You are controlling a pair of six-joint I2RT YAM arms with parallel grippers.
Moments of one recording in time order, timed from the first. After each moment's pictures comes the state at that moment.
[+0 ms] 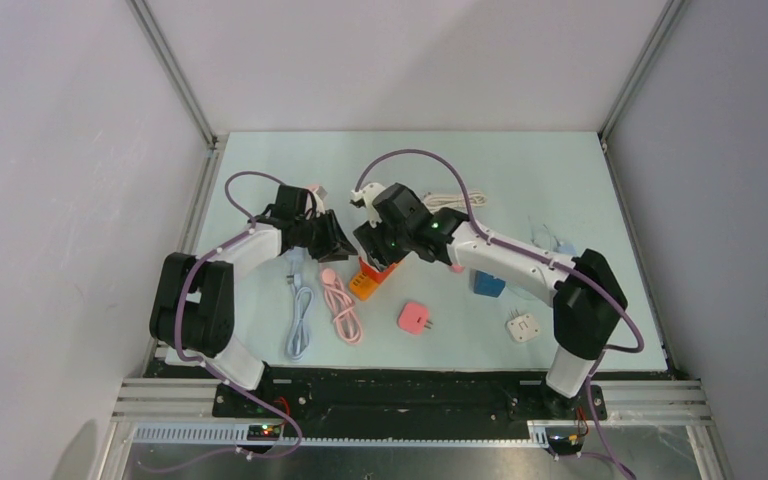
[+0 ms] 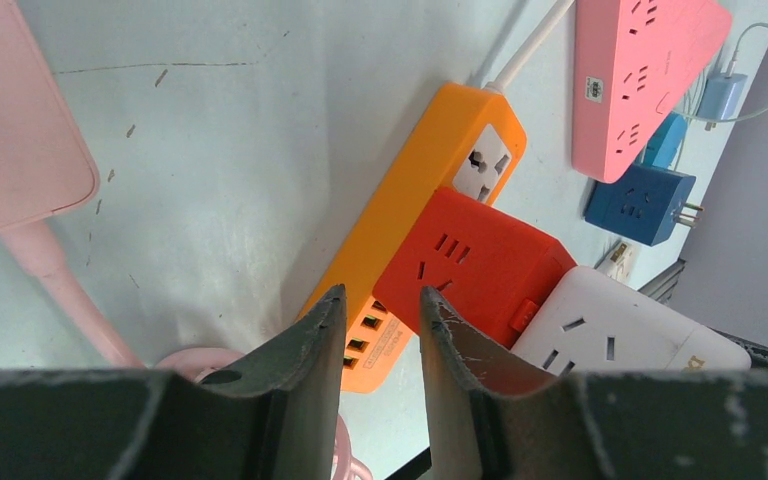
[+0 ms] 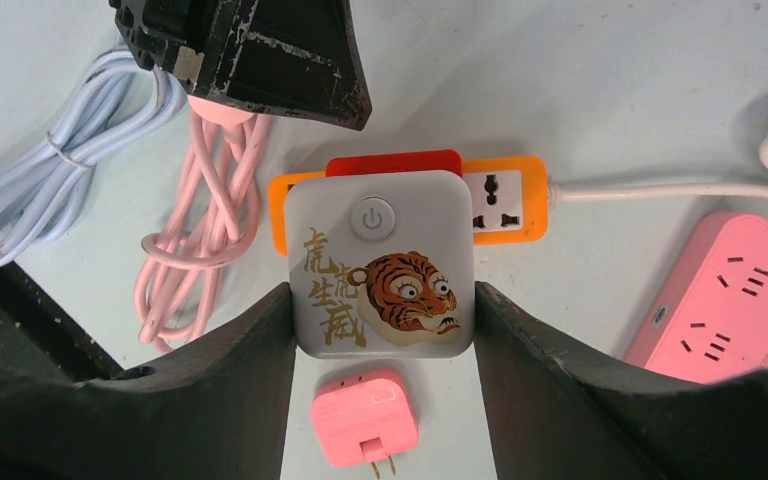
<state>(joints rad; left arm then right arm) -0.23 1.60 0.93 -0.30 0.50 -0.57 0.90 1.76 1.47 -0.53 0.01 0.09</state>
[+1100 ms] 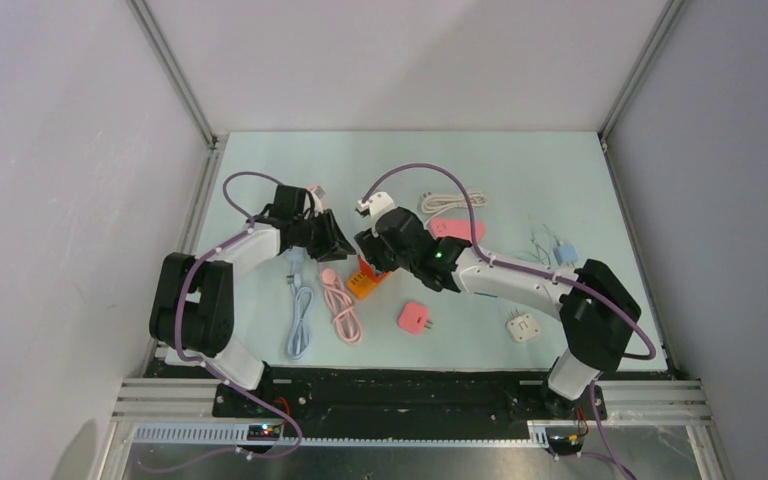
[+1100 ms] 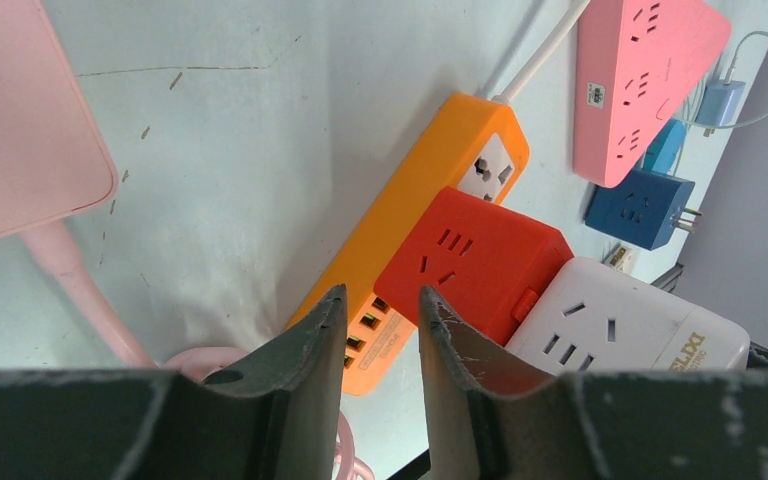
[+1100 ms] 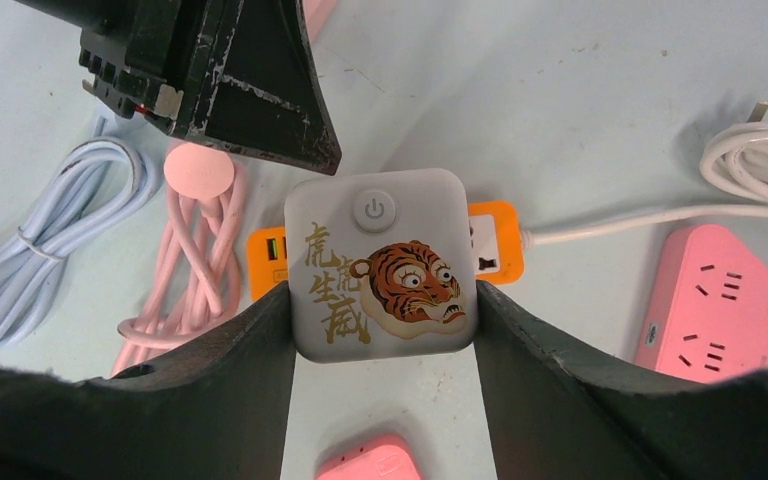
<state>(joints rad) -0.22 1.60 0.93 -0.30 0.50 -0.57 0.98 1.68 1.20 -0.18 0.23 0.15</state>
